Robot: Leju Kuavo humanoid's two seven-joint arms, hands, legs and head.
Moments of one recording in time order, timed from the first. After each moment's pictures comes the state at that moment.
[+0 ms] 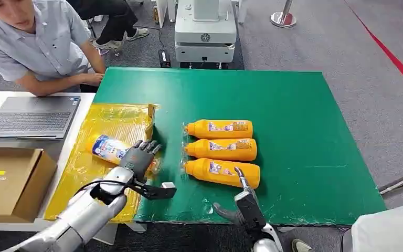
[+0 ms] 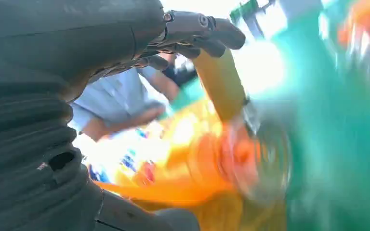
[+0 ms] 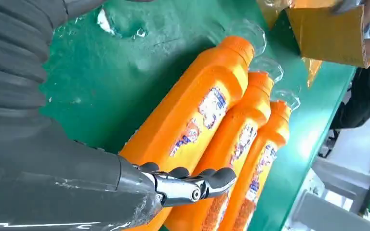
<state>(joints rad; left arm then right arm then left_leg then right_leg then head) -0.43 0.17 -0.72 -1.13 -1.26 -0.02 0.18 -0.03 0.12 0.22 -1.08 0.28 -0.02 -0.50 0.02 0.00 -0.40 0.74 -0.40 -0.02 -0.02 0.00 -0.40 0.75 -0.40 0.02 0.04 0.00</state>
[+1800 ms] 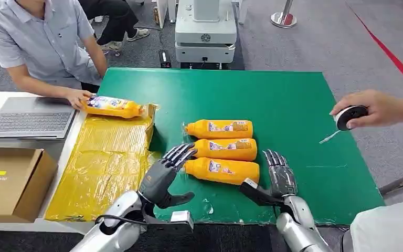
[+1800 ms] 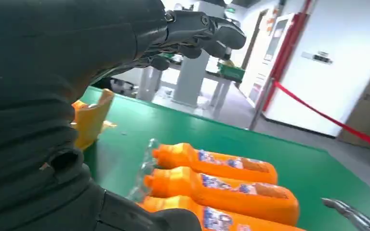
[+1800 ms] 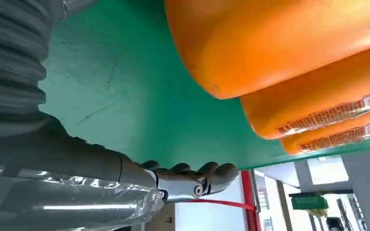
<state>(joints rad) -0.23 0.06 -0.68 -1.41 -0.83 0.30 -0.24 -0.43 -0.05 0.18 -0.50 0.94 -0.49 -0.39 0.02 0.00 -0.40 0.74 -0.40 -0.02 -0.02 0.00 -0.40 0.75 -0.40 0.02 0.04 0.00</state>
